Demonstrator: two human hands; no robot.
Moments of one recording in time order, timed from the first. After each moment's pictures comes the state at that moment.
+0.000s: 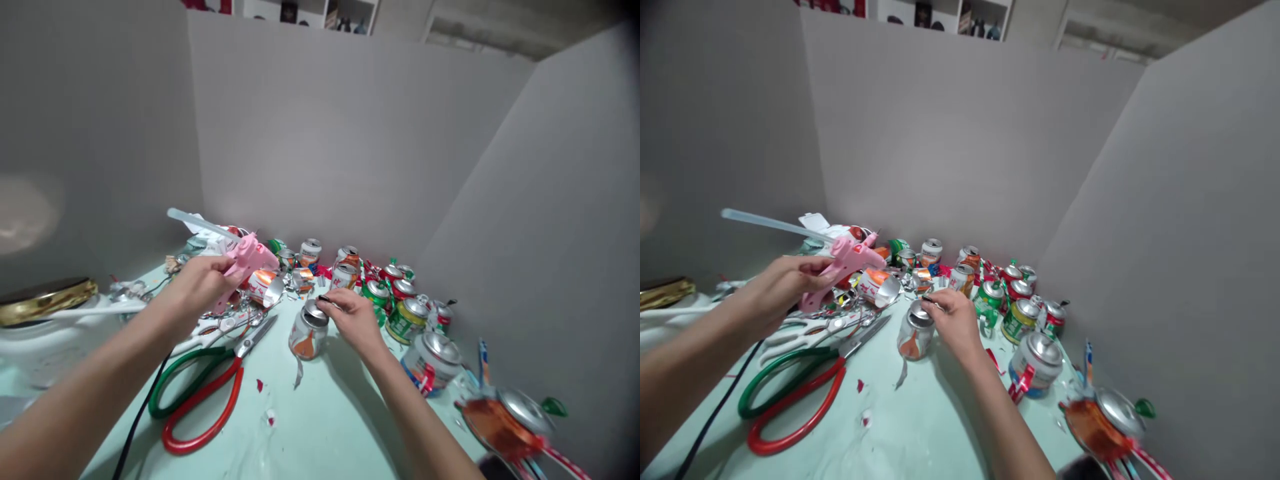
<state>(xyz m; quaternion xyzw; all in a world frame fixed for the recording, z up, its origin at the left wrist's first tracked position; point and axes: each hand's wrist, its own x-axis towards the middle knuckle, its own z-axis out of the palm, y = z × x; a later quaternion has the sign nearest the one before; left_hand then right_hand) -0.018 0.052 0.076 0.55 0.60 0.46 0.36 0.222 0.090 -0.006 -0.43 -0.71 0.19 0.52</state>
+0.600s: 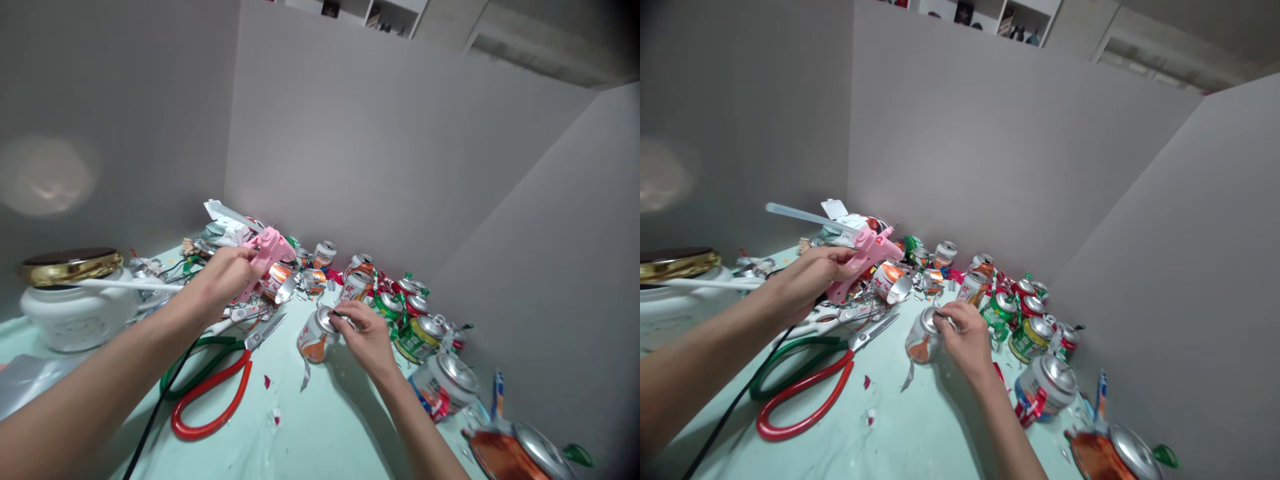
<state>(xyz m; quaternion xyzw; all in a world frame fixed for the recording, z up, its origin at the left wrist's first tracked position) -0.019 0.055 0.072 0.48 0.56 0.51 0.44 0.220 0.080 -0.015 -0.43 -0.76 0.13 0.47</state>
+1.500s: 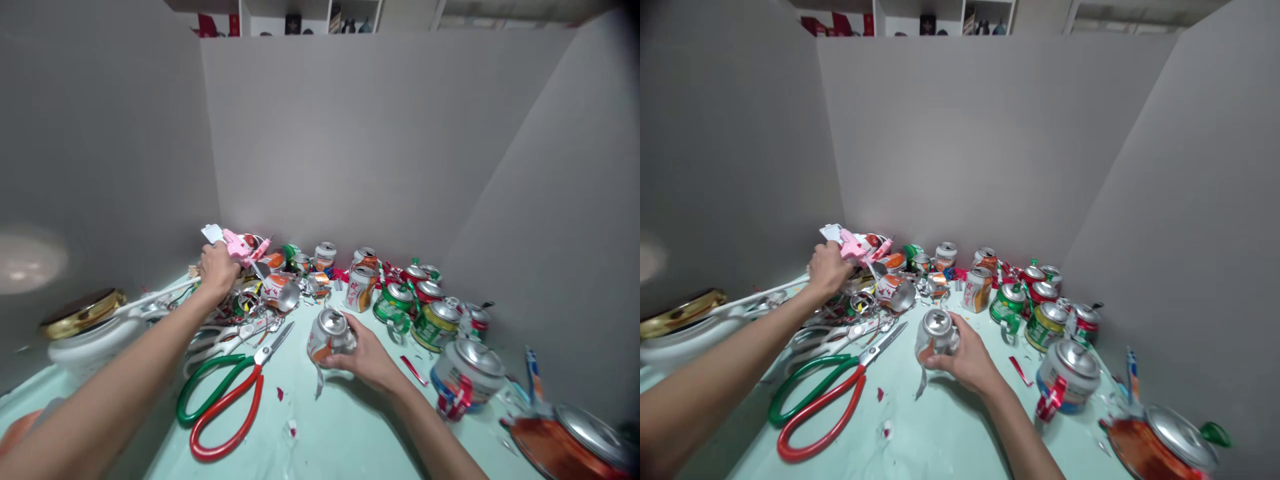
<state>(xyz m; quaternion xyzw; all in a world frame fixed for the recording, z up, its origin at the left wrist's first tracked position) -0.069 0.159 0.025 0.54 0.78 0.30 -0.09 0.222 0.068 -0.034 -0.47 -0.68 0.38 0.42</state>
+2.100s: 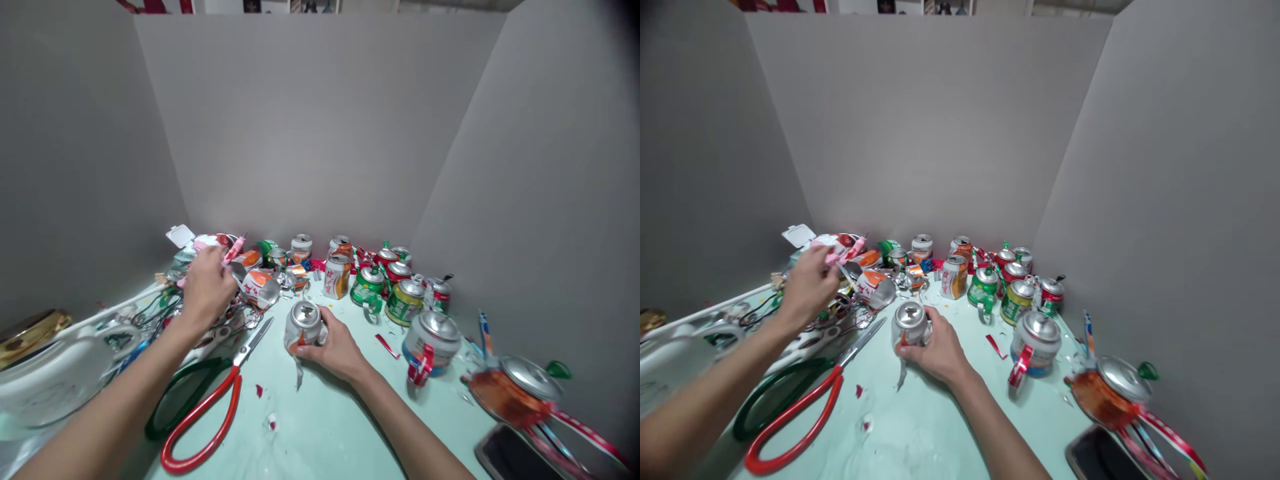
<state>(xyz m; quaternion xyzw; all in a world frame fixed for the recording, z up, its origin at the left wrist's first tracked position) -0.011 0.110 0.035 0.66 0.68 0.33 -0.03 0.214 0.063 -0.052 -0.48 -0.68 0.32 0.44</state>
